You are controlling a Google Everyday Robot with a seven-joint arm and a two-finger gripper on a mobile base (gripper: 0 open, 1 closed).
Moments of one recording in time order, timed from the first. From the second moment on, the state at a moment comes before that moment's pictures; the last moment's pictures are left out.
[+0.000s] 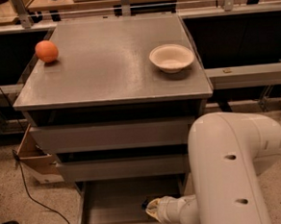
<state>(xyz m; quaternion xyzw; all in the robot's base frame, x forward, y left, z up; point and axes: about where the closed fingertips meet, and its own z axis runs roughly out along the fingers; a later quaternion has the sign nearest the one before) 0.460 -0.015 0.302 -0.53 0.76 0.15 0.33</state>
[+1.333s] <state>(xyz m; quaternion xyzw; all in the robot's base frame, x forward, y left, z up) 0.424 -0.092 0.492 -0.55 0.75 0.09 0.37</state>
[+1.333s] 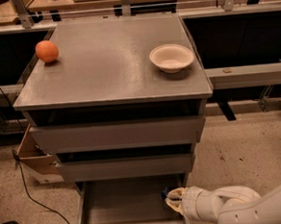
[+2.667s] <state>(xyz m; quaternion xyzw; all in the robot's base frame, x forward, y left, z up) 0.433 -0.103 0.605 -0.55 0.71 0.06 0.44</state>
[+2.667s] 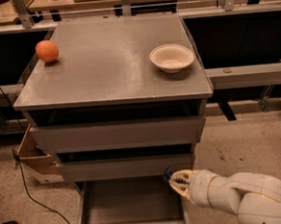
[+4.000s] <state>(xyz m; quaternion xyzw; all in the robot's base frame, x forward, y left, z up) 0.488 -0.138 0.744 -0.56 0.68 -0.06 0.48</state>
